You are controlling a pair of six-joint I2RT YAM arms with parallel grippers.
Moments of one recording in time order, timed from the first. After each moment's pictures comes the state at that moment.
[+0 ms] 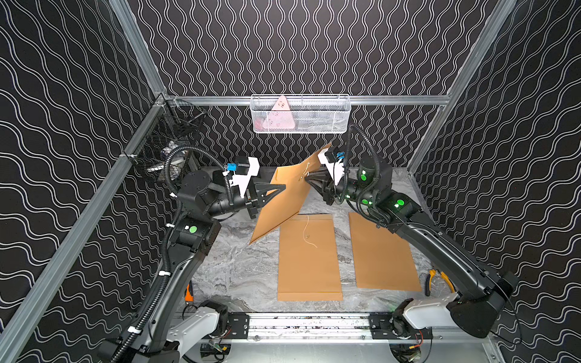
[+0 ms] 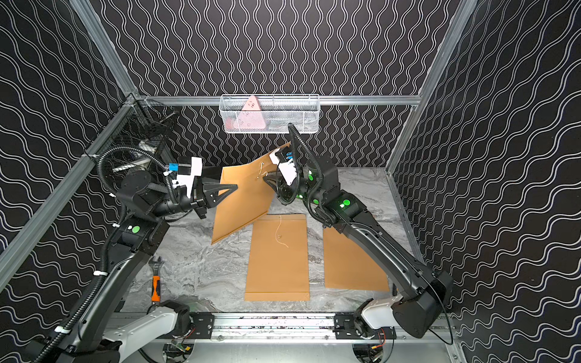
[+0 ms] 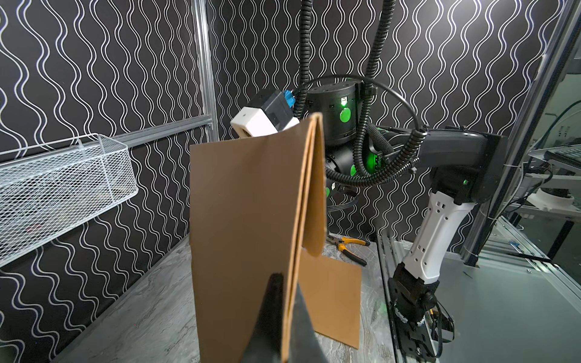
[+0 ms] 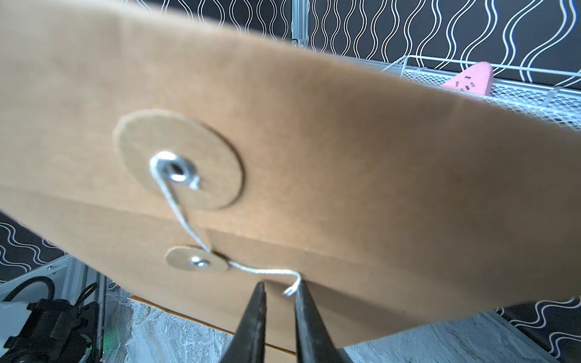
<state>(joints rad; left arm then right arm) -0.20 1.04 1.20 -0.01 1.00 -0.14 0.67 1.39 1.47 -0.27 -0.32 -0.05</state>
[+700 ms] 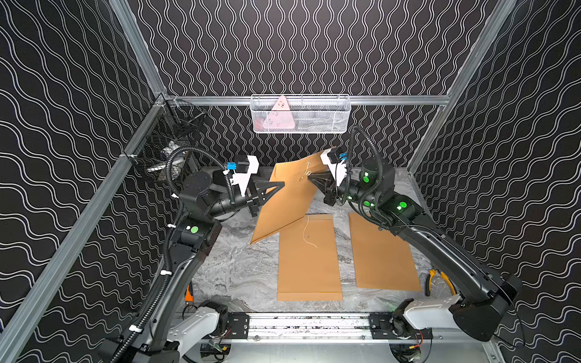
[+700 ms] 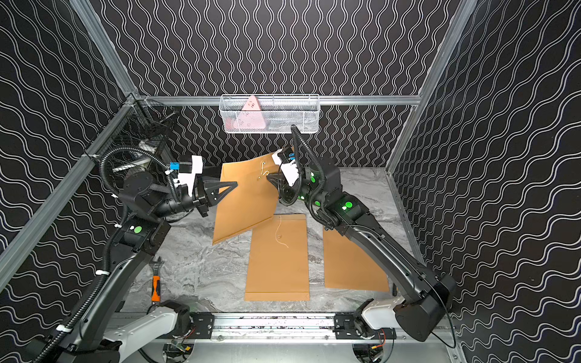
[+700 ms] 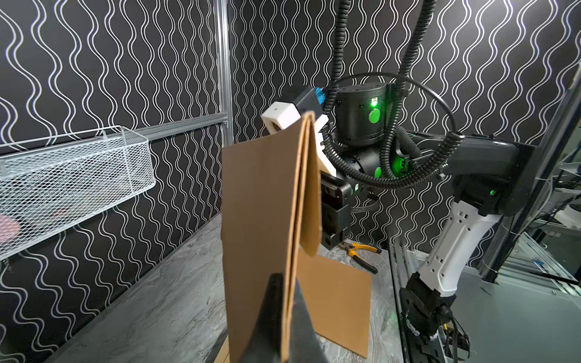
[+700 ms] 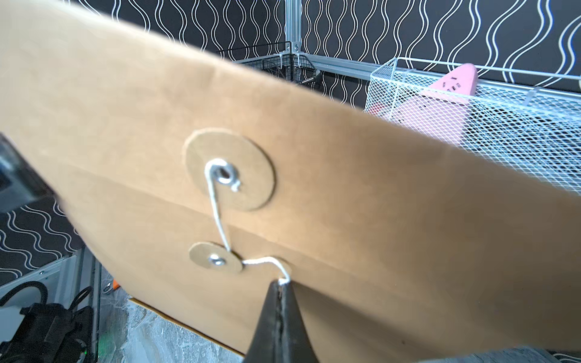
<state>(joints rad) -0.20 1.04 1.17 0.01 0.92 -0.16 0.67 1.36 1.45 -0.26 -0.30 -0.04</state>
